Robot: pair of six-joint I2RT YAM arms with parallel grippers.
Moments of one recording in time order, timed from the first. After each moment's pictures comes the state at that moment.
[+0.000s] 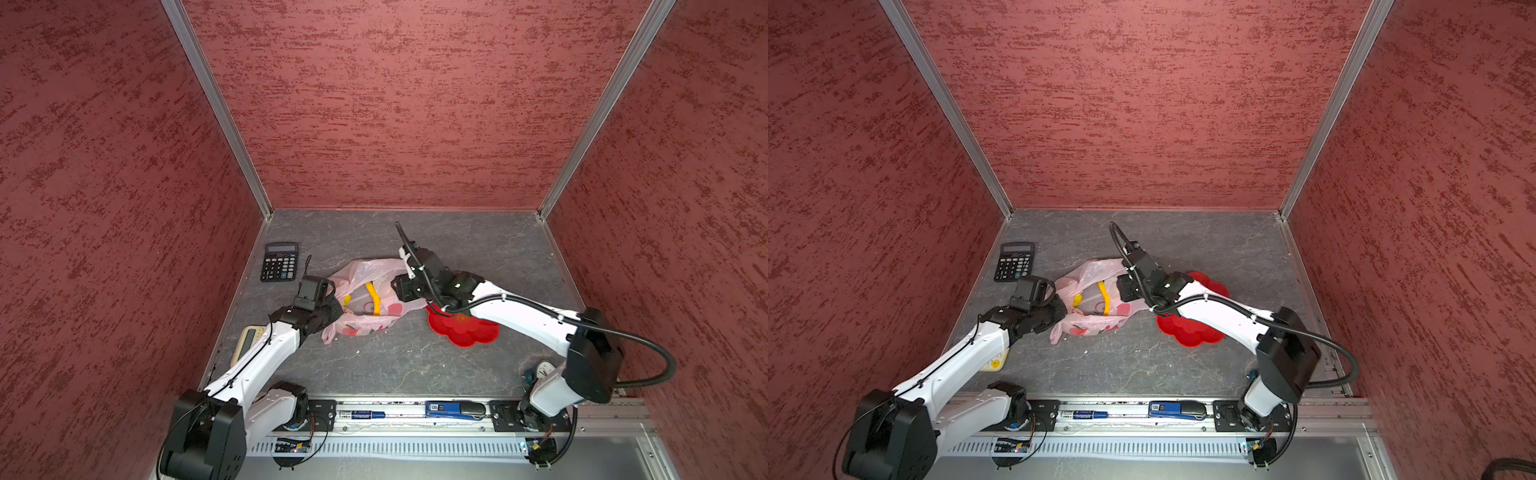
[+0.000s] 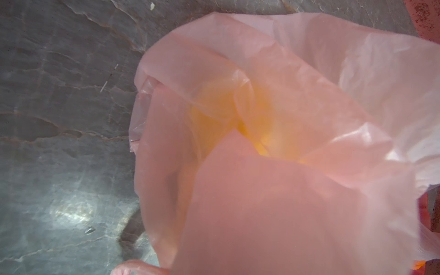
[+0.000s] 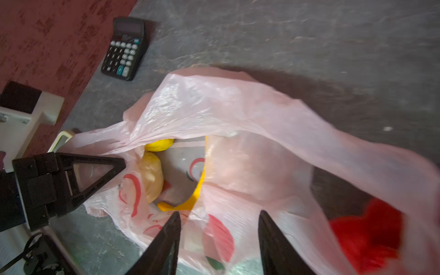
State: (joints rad) left arm -0.26 1.05 0.58 -0.50 0.03 -0.81; right arm 0.88 1.64 1.25 -0.35 0.04 0.50
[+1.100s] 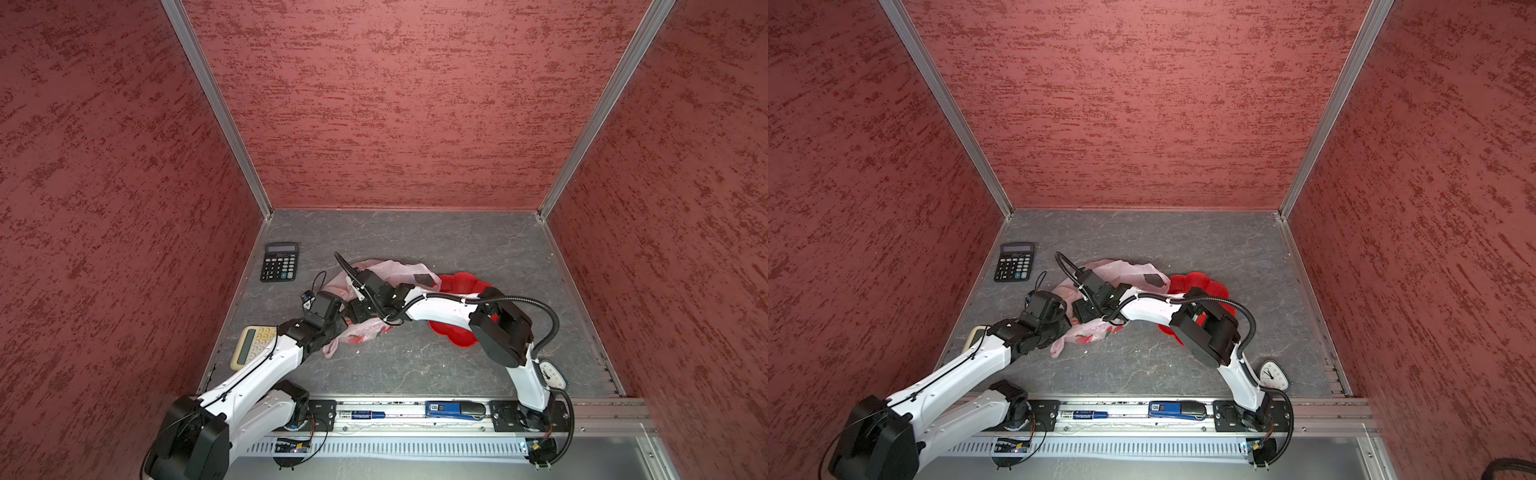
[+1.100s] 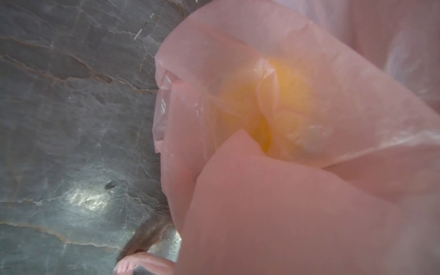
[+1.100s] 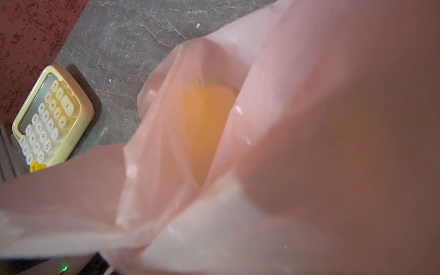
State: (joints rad) left arm -0.44 0.98 0.48 -0.54 -0.16 -1.01; right arm 1.00 2.12 1.54 -0.25 -0.08 0.47
